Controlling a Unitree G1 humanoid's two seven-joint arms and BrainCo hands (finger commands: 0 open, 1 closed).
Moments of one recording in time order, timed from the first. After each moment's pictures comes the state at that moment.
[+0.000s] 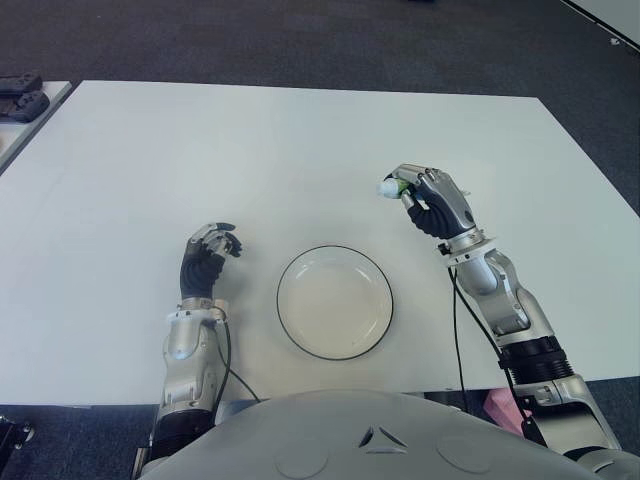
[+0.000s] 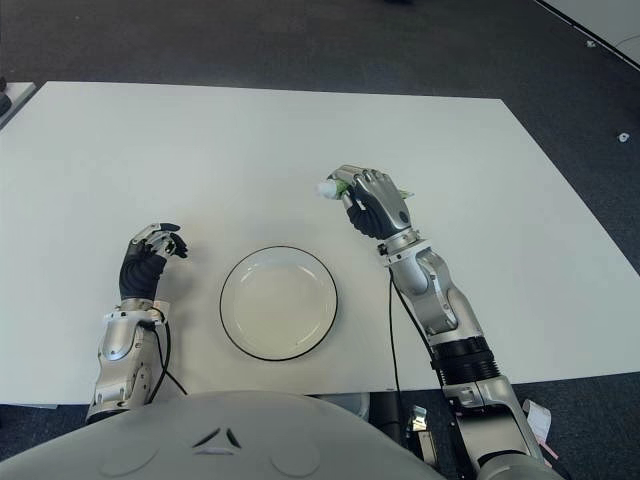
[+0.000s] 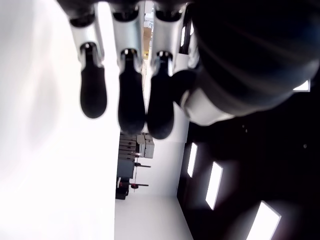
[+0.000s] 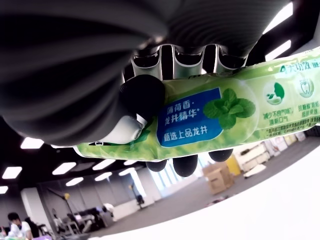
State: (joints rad) left arm 0.29 -0.03 0.14 0.13 -0.13 -0.36 -0.12; right arm -0.09 -0.46 0.18 -0.02 -0.58 -0.45 -0.12
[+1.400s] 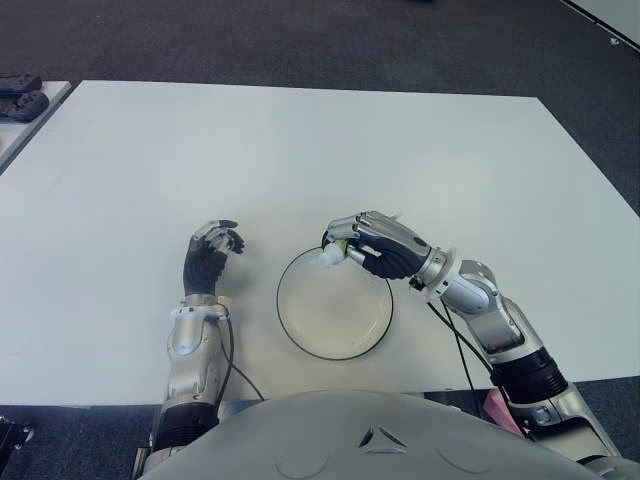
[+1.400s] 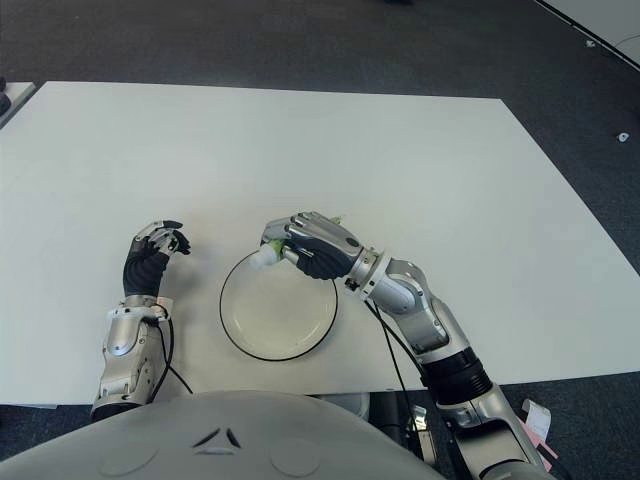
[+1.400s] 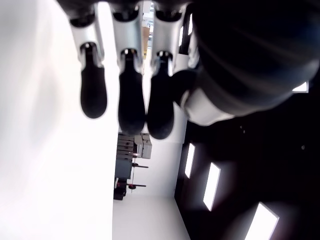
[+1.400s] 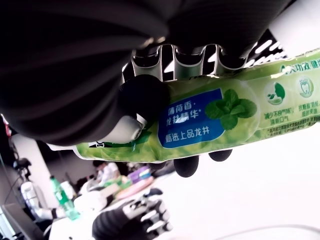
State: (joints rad) left arm 0.26 -0.03 0.14 0.18 -0.14 -0.39 -0.12; right arm -0.04 -0.49 0.34 -0.16 -0.38 -0.55 0.36
